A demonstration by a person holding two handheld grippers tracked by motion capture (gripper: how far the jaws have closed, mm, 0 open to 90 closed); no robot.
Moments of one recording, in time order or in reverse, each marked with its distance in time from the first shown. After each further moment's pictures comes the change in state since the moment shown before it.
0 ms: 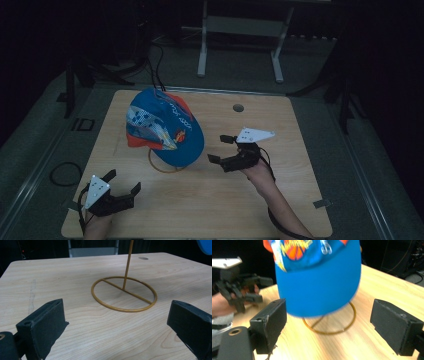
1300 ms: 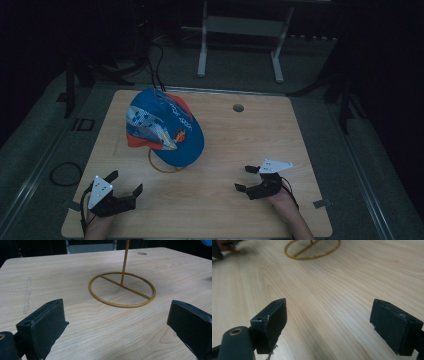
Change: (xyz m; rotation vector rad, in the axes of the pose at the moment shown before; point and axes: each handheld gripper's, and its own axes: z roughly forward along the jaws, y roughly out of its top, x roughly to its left) left arm -0.002 -0.003 0.002 0.027 -0.009 0.019; right arm -0.022 -0.122 -0.047 0.158 -0.060 0.064
